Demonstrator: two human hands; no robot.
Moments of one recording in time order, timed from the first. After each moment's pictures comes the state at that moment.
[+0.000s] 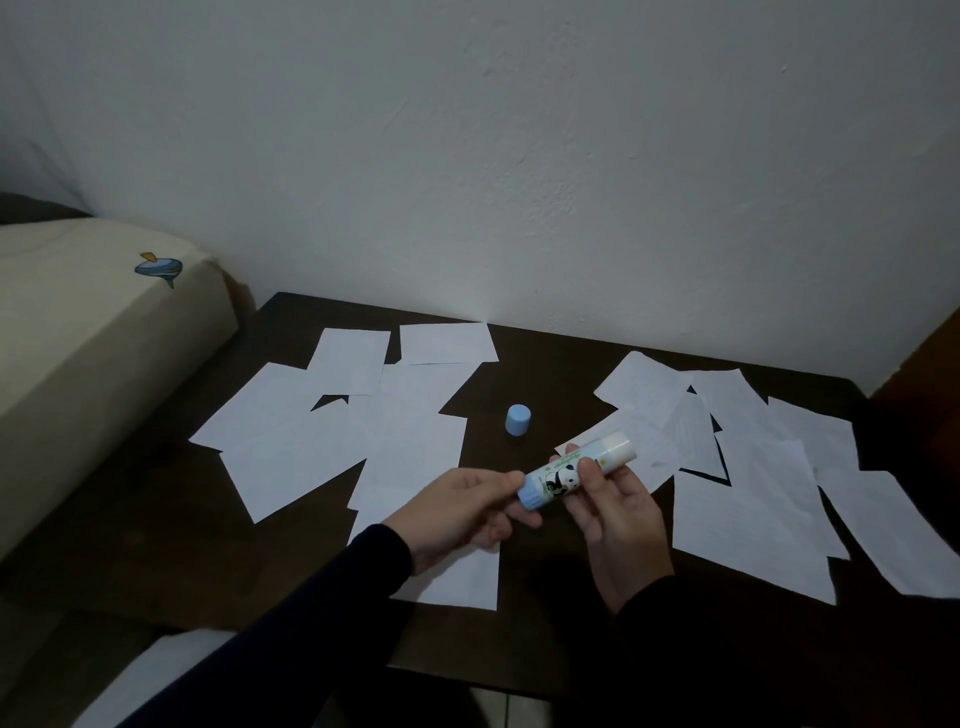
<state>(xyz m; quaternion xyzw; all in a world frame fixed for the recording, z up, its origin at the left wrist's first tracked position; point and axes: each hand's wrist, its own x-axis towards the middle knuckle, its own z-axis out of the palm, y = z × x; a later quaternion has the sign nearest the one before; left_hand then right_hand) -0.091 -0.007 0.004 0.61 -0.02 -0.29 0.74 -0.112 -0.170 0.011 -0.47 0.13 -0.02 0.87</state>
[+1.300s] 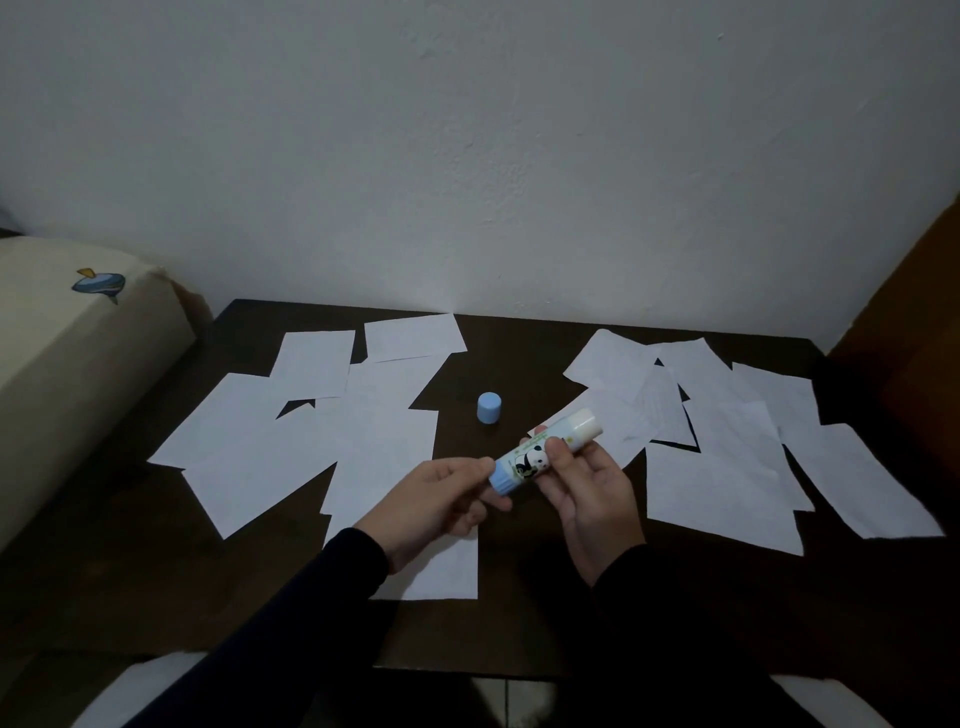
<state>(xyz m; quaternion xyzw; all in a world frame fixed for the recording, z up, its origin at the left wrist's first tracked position) -0.092 -0.009 0.004 0.64 -0.01 -0.26 0.72 -0.113 -0.169 0.013 -0.48 0.12 -0.03 0.87</state>
